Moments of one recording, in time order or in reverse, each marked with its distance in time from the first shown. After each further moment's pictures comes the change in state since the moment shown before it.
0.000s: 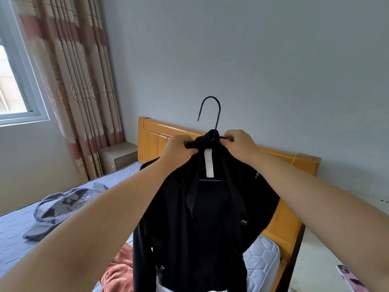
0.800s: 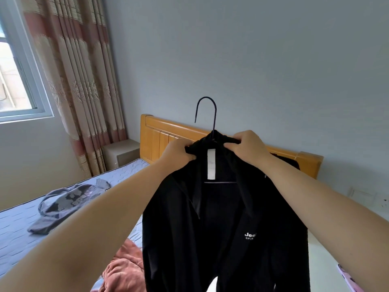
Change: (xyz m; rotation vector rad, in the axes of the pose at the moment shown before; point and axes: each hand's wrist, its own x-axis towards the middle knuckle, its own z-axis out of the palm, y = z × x) left_hand -0.007 -0.008 0.010 0.036 -0.116 0.004; right_hand -0.016 0.014 -0.015 -0.019 0.008 0.025
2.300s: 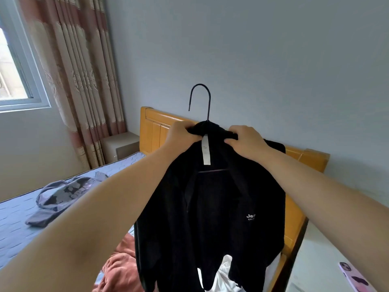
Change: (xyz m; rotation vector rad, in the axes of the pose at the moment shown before) left_hand 0.022 0.008 -0.014 -0.294 0.141 -0.071; right_hand 0.034 0.005 0.029 -0.190 -0.080 -0.055
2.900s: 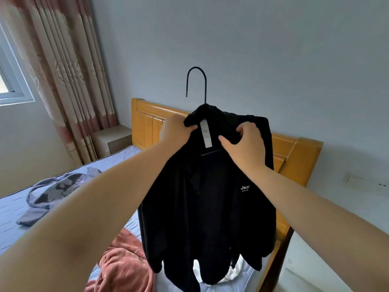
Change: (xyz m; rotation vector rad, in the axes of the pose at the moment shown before) left_hand 0.020 -0.014 0.015 0.297 0.047 -0.033; right_hand -0.023 0.019 0.046 0.066 0.580 0.109
